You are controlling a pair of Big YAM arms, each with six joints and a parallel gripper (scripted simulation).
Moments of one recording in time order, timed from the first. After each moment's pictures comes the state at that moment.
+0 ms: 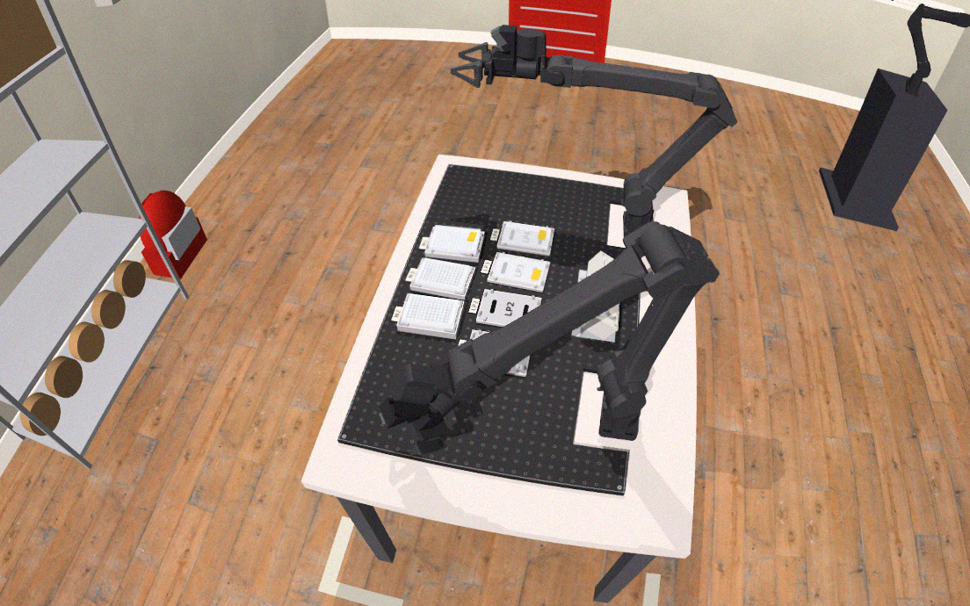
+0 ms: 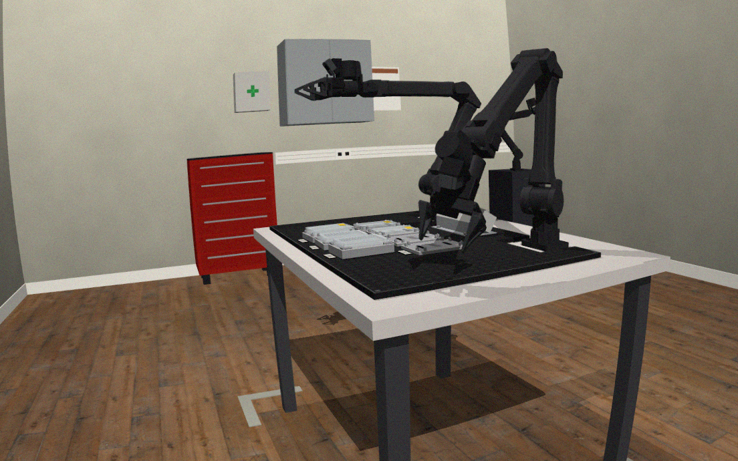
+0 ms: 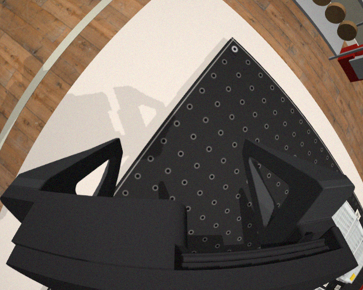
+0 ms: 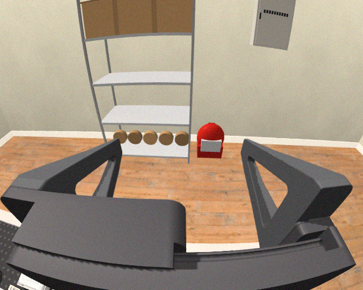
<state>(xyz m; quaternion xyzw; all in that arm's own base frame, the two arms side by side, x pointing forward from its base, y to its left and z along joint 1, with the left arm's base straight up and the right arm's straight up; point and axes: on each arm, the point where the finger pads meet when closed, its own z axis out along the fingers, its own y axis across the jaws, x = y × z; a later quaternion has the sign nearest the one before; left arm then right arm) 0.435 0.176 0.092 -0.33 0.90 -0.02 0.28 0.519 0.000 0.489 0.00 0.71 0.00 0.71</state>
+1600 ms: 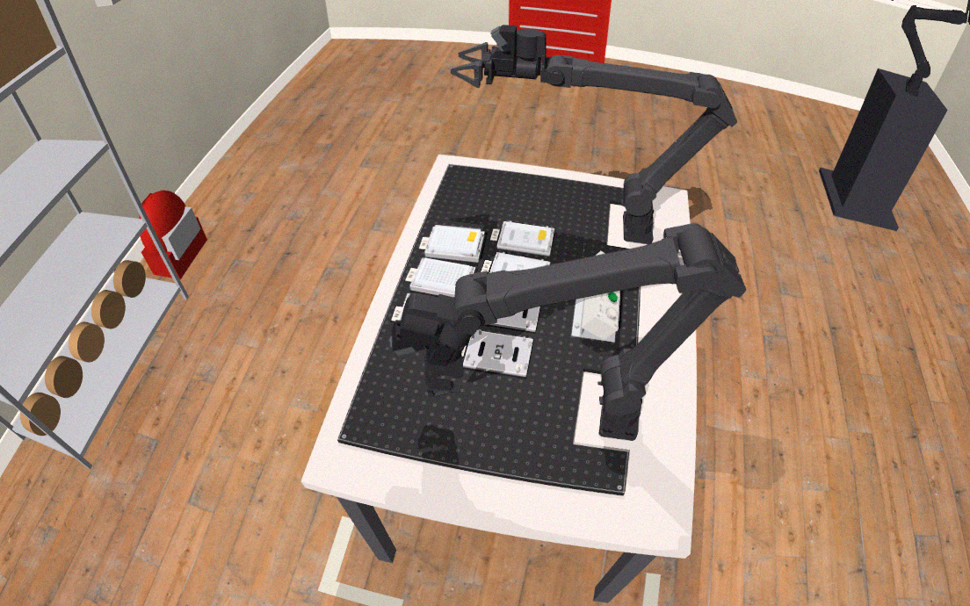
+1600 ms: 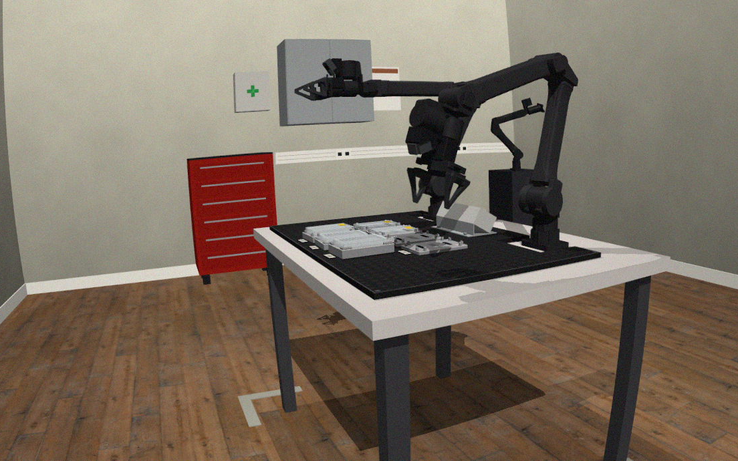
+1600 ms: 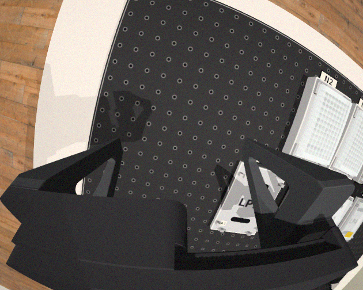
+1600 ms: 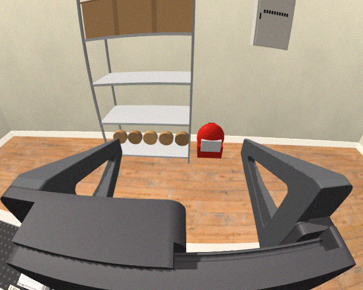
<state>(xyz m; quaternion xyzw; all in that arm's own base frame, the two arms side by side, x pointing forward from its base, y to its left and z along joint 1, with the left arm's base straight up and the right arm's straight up) 0.400 0.069 0.162 -0.16 0.97 -0.01 0.17 0.519 0.000 0.489 0.00 0.71 0.00 0.71</state>
